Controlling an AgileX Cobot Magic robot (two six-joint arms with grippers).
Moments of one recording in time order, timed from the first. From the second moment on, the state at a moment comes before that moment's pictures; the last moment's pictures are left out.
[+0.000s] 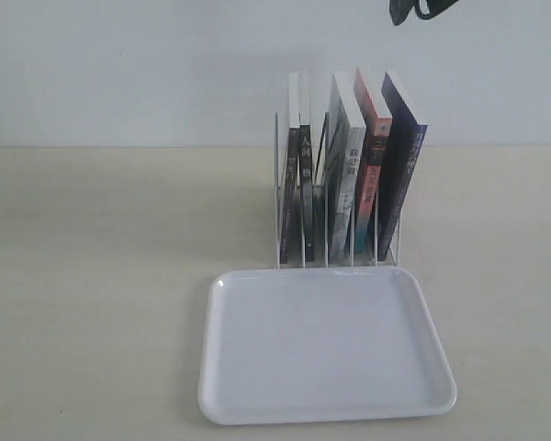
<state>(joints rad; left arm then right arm) -0.10 0.00 0.00 -0.04 0.33 0.08 0.43 1.90 -2.11 -0.21 1.22 0.12</state>
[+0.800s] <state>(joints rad) -0.10 0.00 0.00 -0.04 0.33 0.08 0.19 1.85 -2.00 0.12 1.23 0.01</state>
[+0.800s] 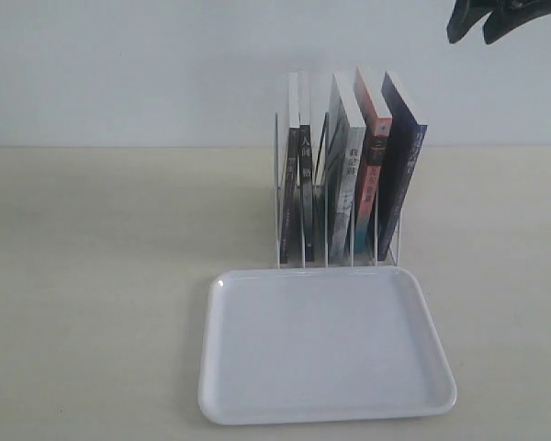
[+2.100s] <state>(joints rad) -0.10 0.00 0.00 -0.04 0.33 0.08 0.22 1.97 -1.98 0.23 1.22 -0.05</state>
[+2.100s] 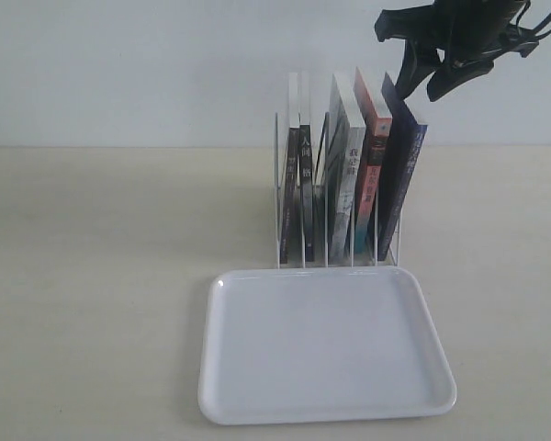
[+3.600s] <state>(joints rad) -0.10 0.00 0.00 -0.04 0.33 0.08 0.22 2.04 -1.98 0.22 1.22 -0.05</state>
